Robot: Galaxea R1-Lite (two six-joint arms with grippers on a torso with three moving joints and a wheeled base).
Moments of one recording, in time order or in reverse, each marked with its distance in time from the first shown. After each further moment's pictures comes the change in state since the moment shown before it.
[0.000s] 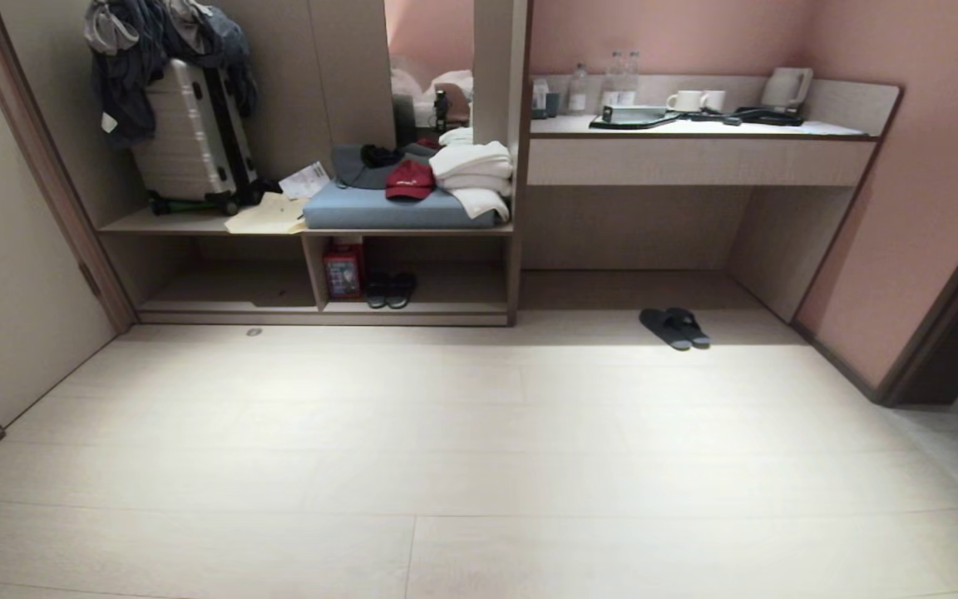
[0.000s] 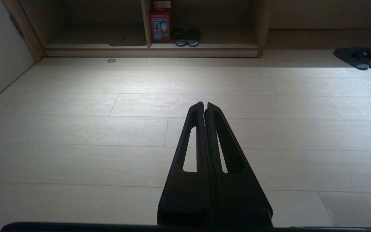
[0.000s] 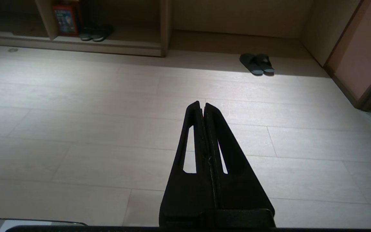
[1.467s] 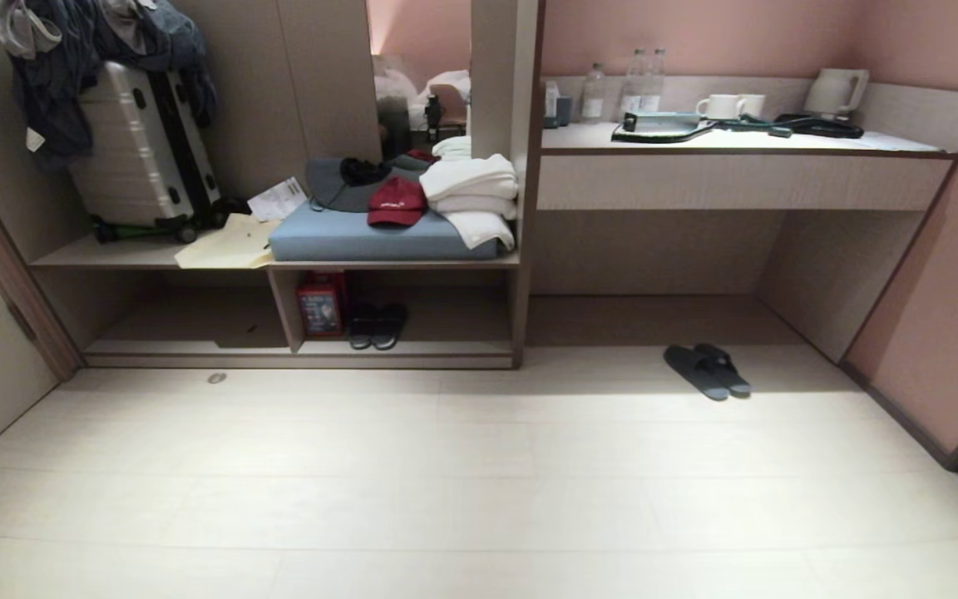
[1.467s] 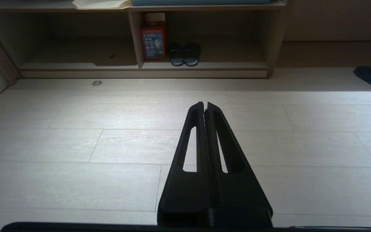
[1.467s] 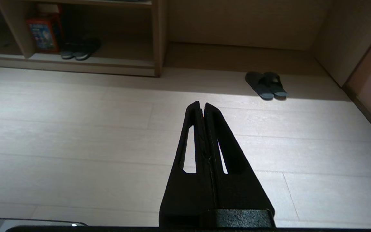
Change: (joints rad) left arm 0.000 0.000 0.000 0.000 -0.001 0.001; right arm 0.000 0.000 0.000 0.000 0.000 0.000
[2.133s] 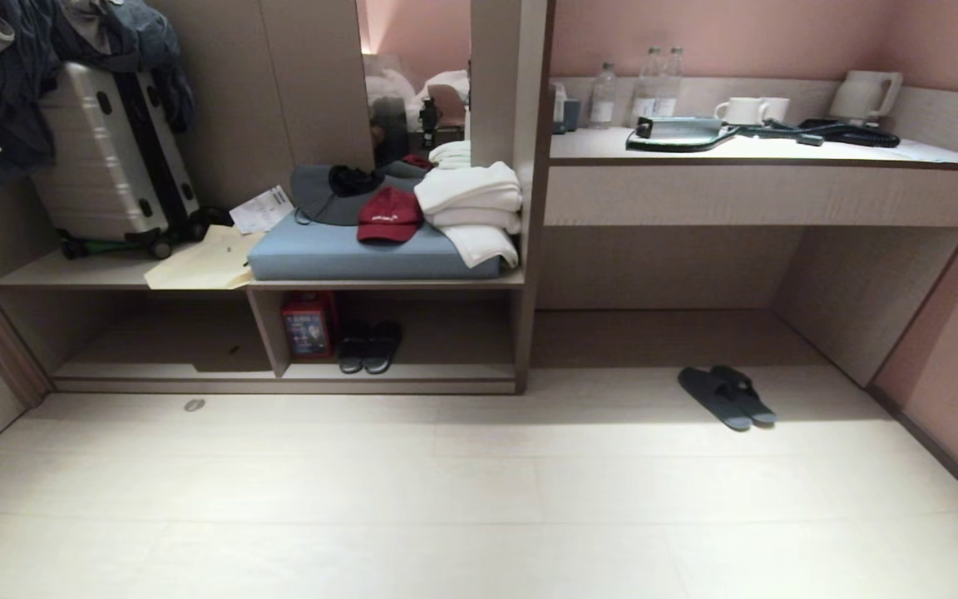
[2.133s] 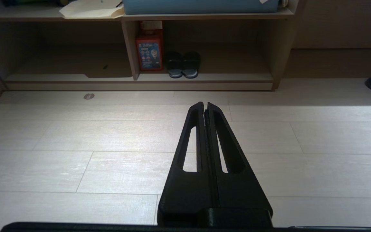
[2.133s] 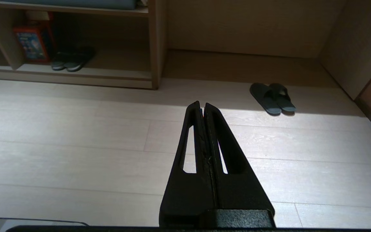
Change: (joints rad) left arm 0.000 0.000 0.000 0.000 0.000 0.000; right arm 0.000 0.000 0.000 0.000 0.000 0.001
